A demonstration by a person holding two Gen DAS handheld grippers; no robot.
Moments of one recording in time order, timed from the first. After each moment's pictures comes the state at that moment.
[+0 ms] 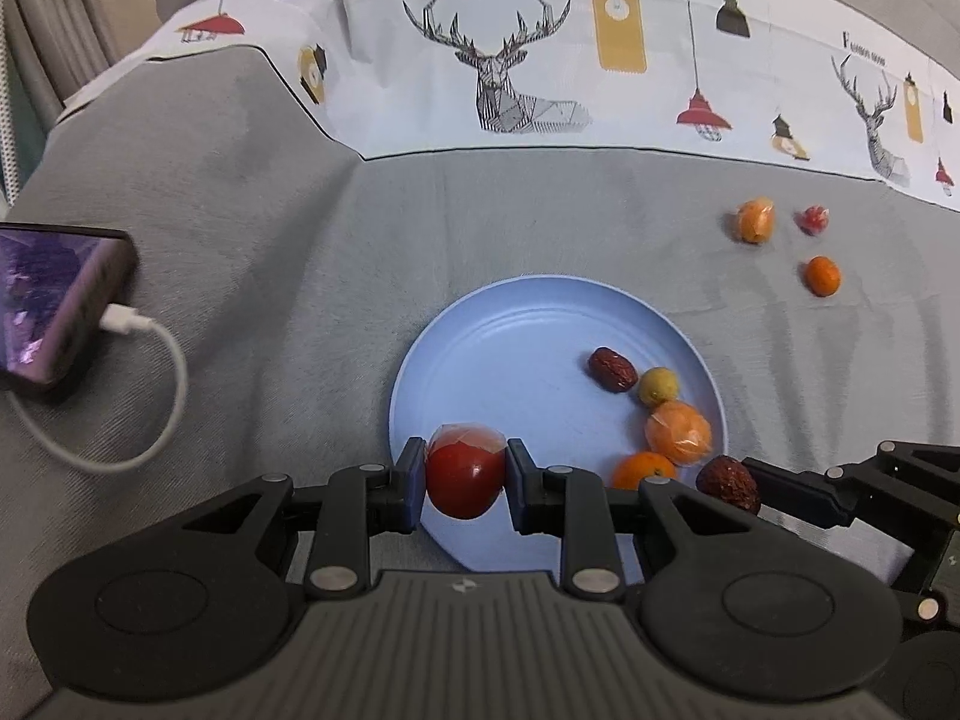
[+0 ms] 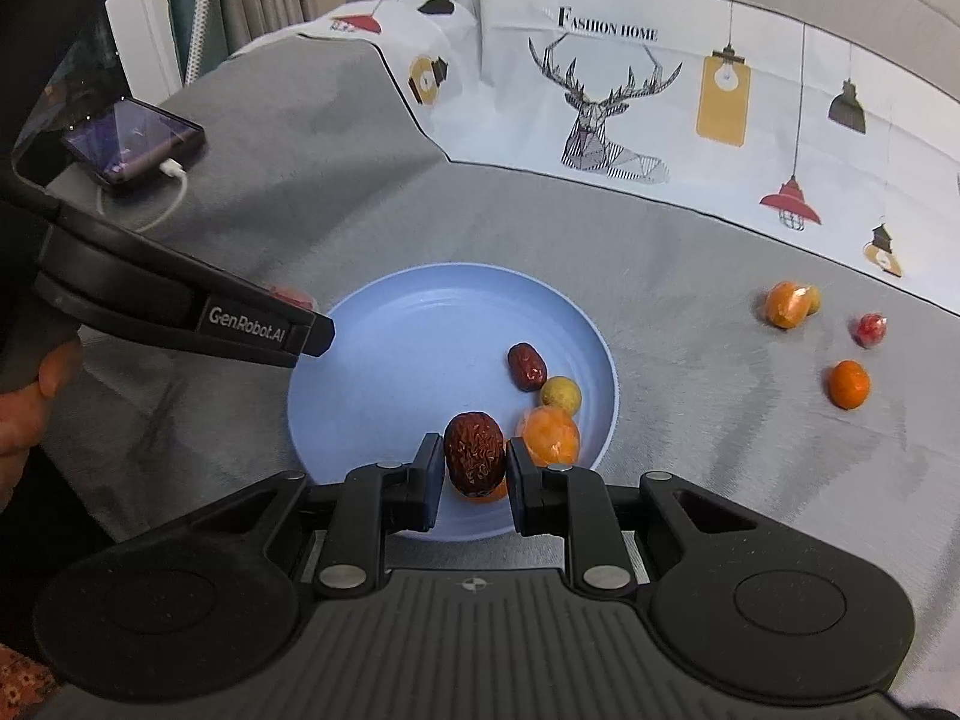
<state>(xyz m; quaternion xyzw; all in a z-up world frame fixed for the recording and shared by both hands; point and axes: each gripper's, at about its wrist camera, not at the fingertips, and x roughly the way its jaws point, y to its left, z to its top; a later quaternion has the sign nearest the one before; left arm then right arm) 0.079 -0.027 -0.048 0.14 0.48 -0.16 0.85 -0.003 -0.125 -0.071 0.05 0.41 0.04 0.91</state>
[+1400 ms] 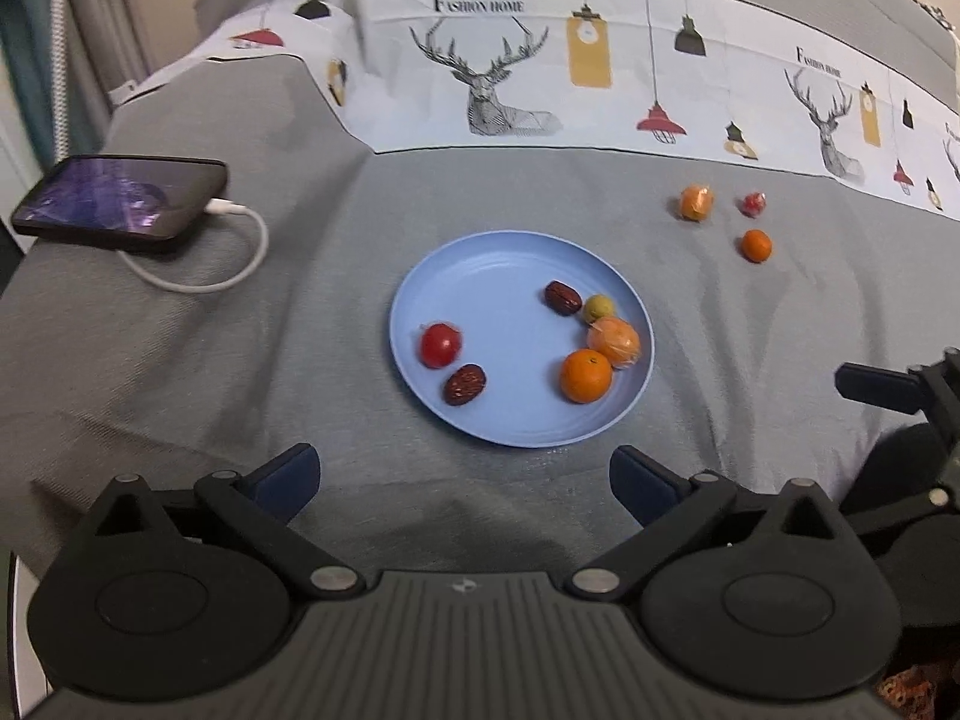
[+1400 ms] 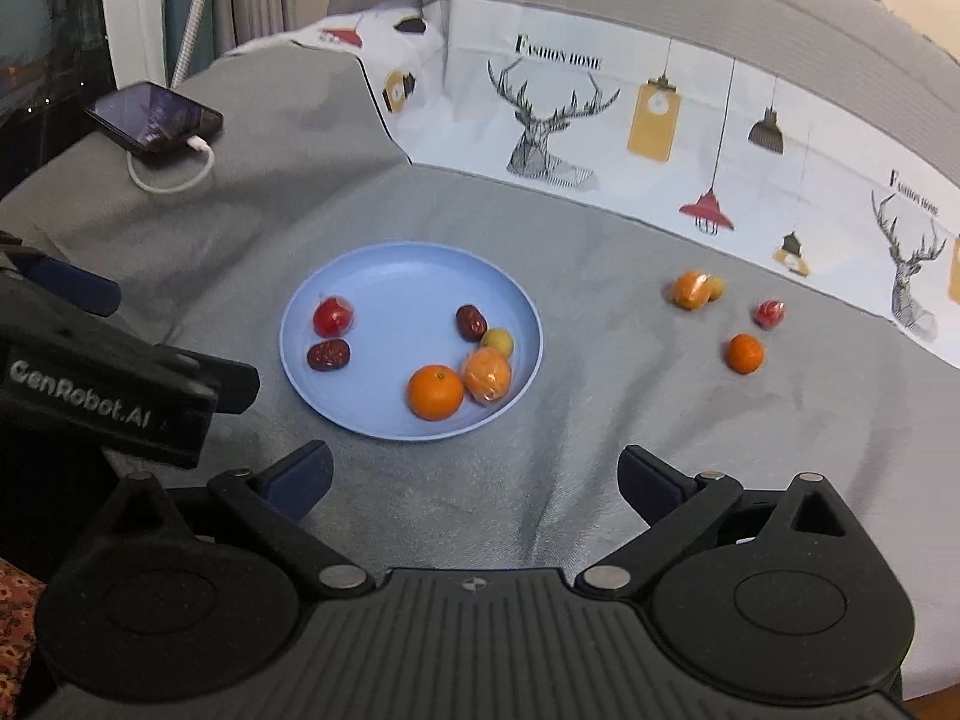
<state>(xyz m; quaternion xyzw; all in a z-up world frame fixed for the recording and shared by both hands) -0.033 0.007 -0.011 0.12 0.45 -0.16 0.87 -0.097 -0.117 -0.033 0.00 0.39 -0.01 0.92</state>
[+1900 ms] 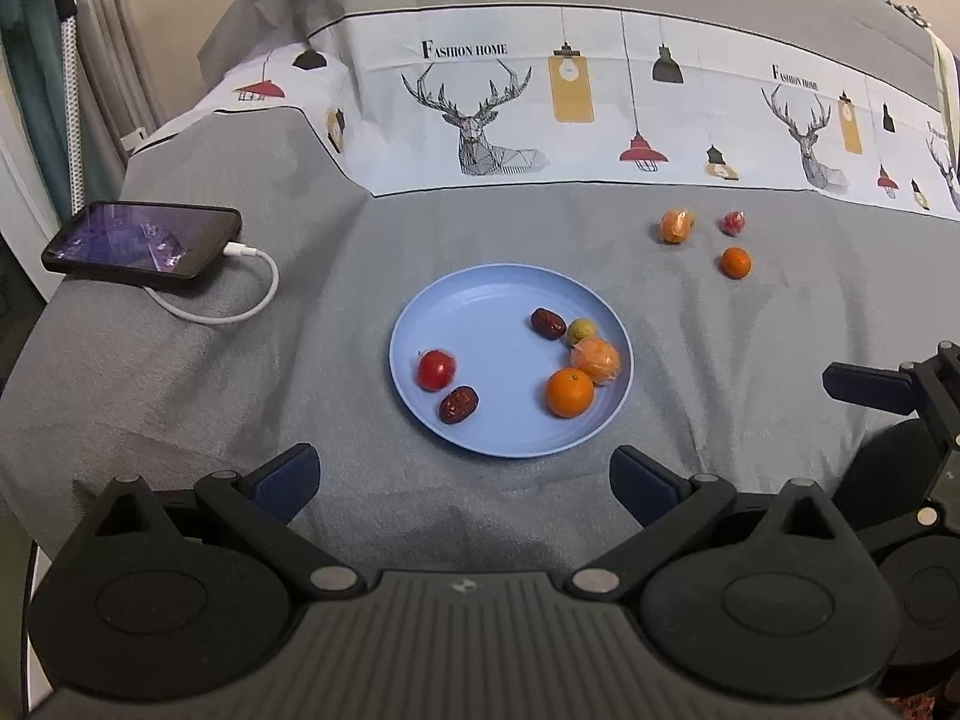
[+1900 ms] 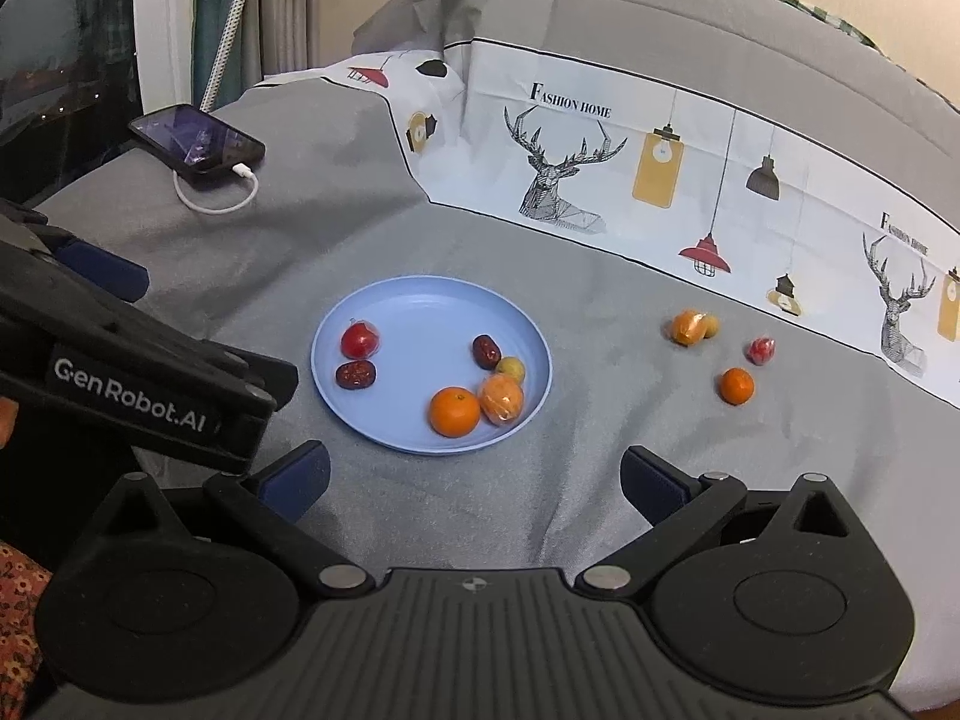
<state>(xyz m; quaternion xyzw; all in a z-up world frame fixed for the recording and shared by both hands) -0.061 0.003 0.008 0.13 0.41 -0.17 0.89 -0.121 -0.107 -0.019 -0.01 0.36 -0.01 0.93</state>
